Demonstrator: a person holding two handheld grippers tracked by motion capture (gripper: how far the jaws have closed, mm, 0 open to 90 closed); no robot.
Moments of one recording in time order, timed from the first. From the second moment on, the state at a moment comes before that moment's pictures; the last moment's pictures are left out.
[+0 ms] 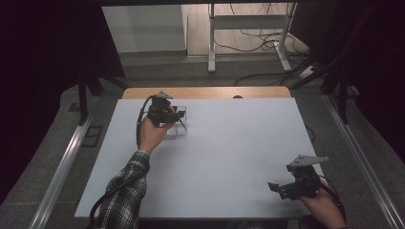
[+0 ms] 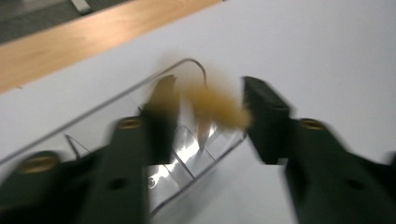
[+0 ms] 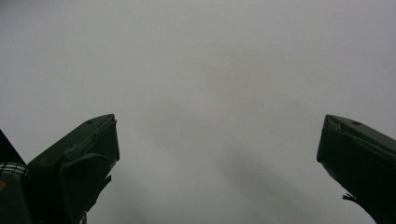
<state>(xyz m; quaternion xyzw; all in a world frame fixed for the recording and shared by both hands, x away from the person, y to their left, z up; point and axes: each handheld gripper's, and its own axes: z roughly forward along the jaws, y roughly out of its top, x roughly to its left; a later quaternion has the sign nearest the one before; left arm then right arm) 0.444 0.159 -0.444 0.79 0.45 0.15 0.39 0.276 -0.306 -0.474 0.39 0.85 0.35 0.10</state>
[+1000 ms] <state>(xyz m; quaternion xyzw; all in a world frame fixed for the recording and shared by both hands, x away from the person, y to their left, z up) 0.429 0.157 -0.427 0.83 0.40 0.14 0.36 0.276 -0.307 -0.474 0.39 0.84 0.35 0.10</state>
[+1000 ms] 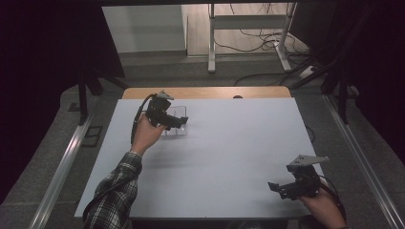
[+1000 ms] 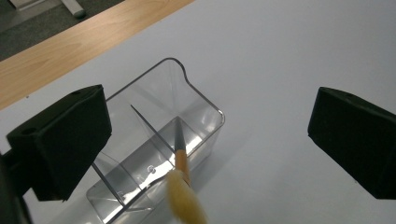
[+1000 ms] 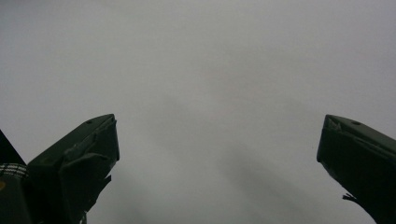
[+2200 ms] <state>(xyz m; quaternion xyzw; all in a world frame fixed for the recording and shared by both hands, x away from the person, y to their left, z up) 0.378 0.185 -0.440 0.82 0.41 0.15 0.38 0.276 -0.307 -0.474 0.40 0.84 0.34 0.11</state>
